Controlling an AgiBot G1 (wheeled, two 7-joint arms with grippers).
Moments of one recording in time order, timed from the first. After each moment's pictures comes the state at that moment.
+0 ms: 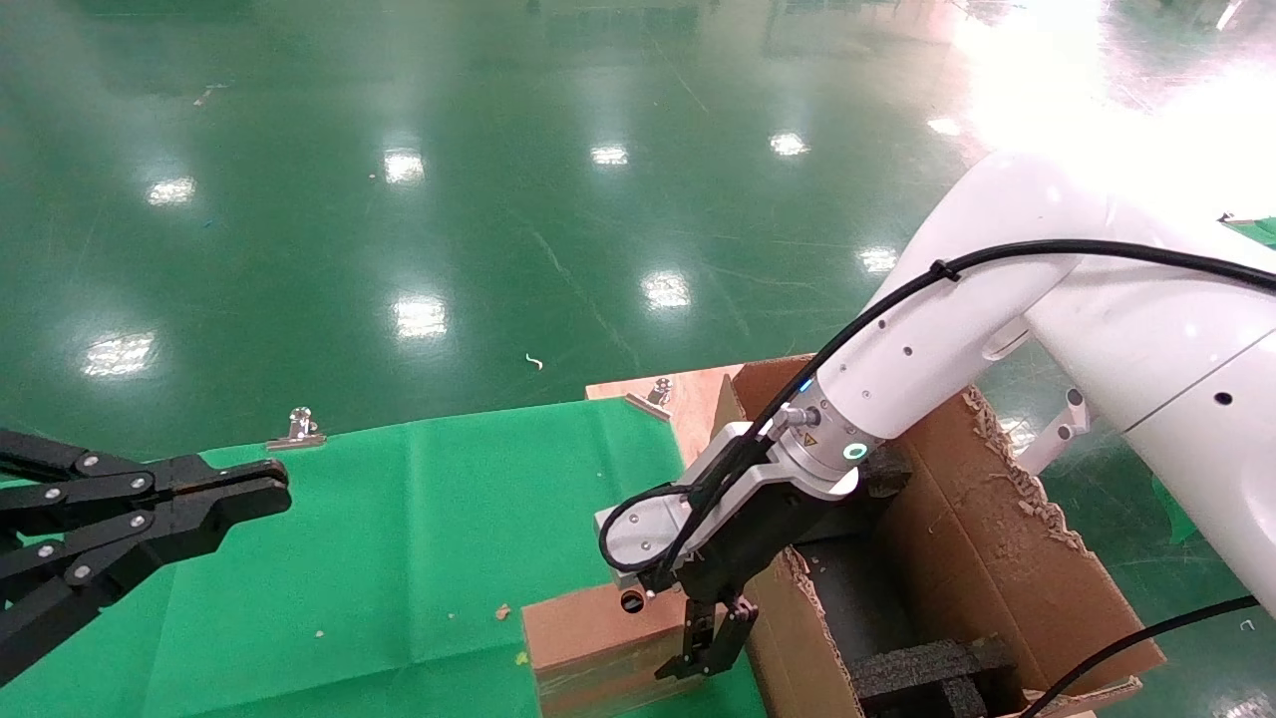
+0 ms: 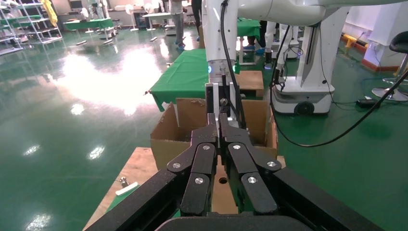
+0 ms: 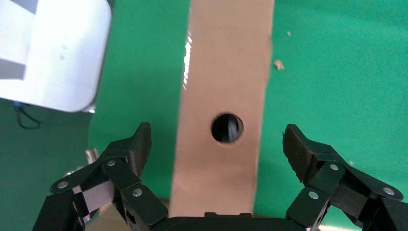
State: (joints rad) left arm -1.09 0.59 0.34 -1.26 0.68 1.47 -0.15; right arm 1.69 -0.98 -1.09 0.99 -1.52 -1.58 0.15
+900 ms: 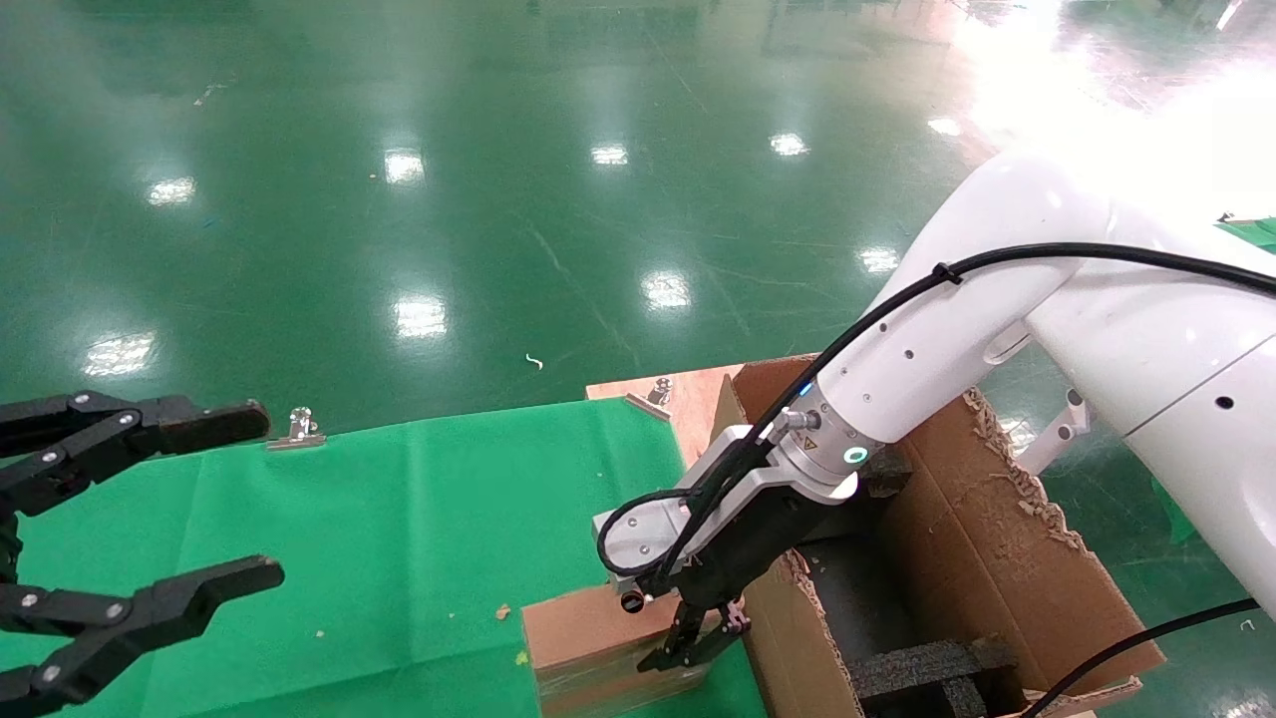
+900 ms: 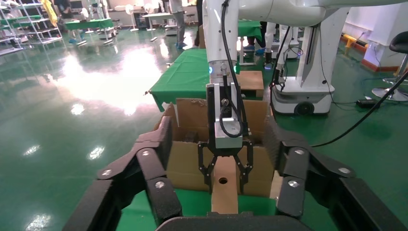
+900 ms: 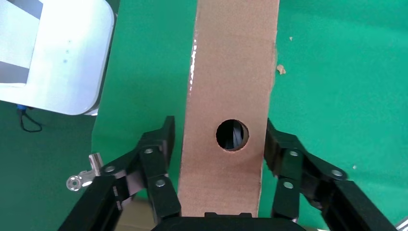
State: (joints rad) left arm -1.09 0.59 0.34 -1.26 0.68 1.47 -0.15; right arm 1.70 -0.98 -1.10 0.99 -1.52 -1.58 0.15
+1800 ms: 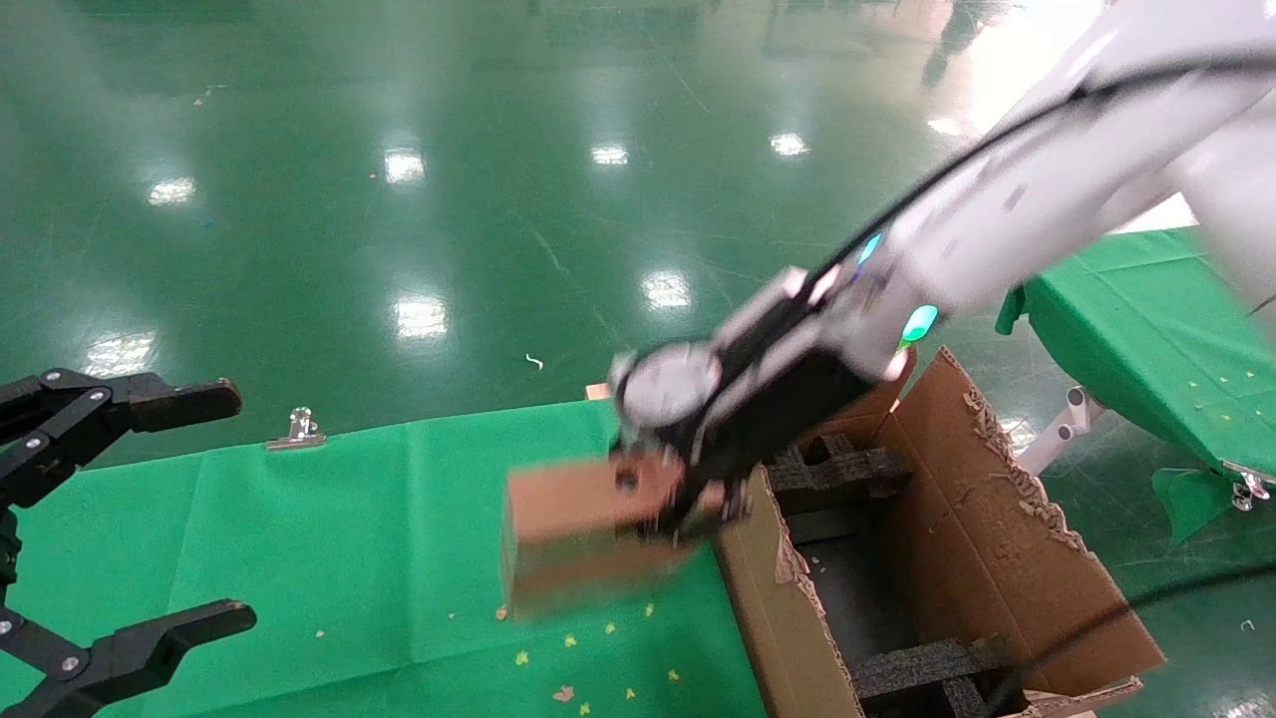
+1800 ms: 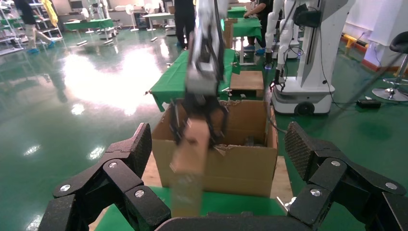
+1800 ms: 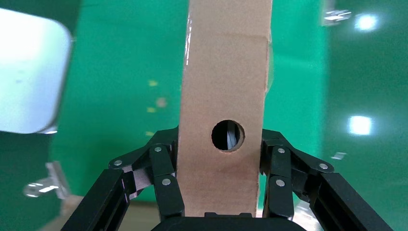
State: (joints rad) left arm -1.09 0.59 0.34 -1.26 0.68 1.47 -0.15; right arm 1.93 -0.94 -1.13 0.87 -1.37 -1.59 0.08
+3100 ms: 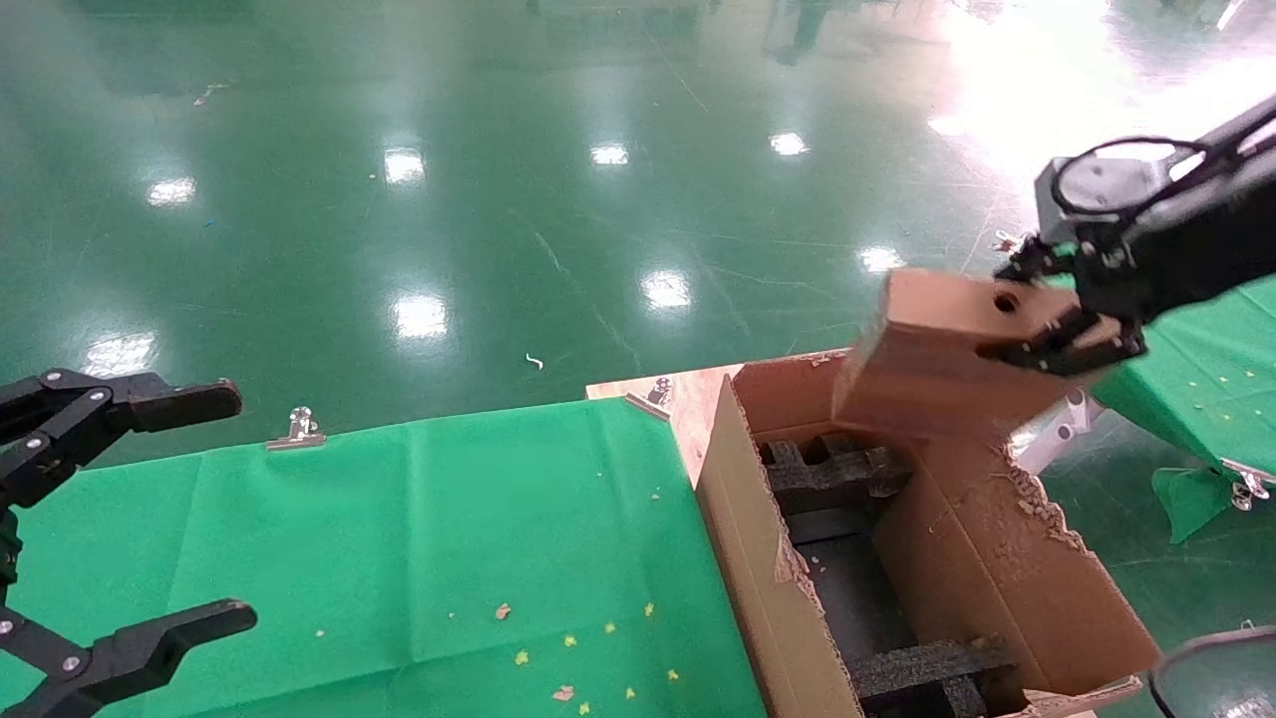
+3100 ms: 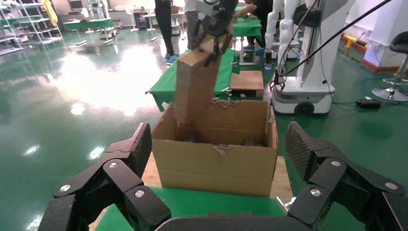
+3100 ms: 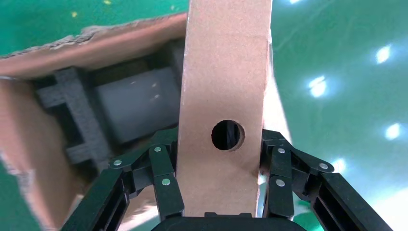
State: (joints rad) left arm -1.09 0.59 0.34 -1.26 0.68 1.47 -0.15; right arm 2.40 -0.68 -1.67 0.46 -1.26 -1.59 -0.08
